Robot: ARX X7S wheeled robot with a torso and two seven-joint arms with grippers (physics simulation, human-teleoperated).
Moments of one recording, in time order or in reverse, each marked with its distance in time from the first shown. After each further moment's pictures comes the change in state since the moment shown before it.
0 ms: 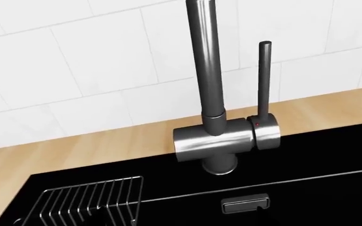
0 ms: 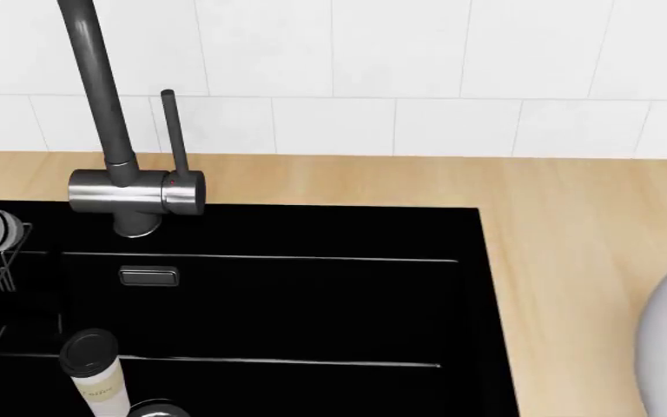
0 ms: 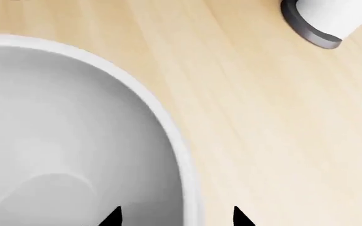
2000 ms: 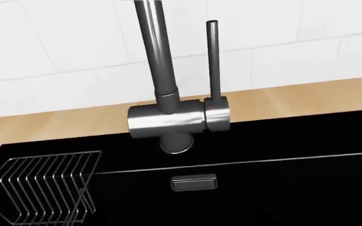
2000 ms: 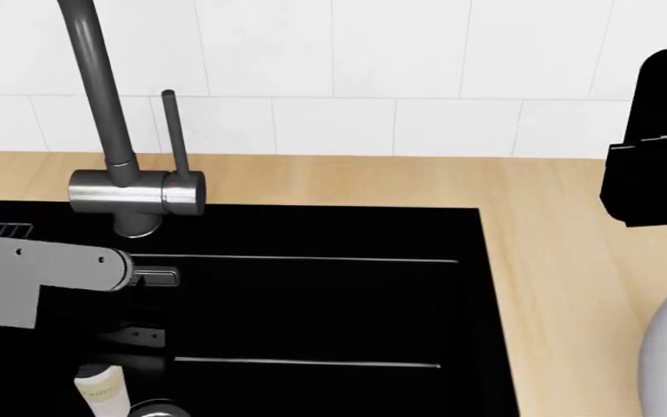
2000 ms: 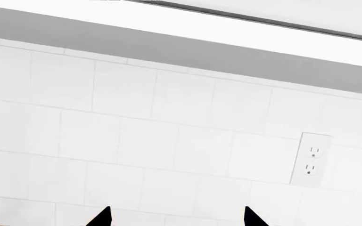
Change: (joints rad) left arm 0.061 0.251 0.111 0.101 0.029 -0.095 -0.297; right arm 0.505 -0.028 -0.131 -0.736 0.290 -0.589 0.156
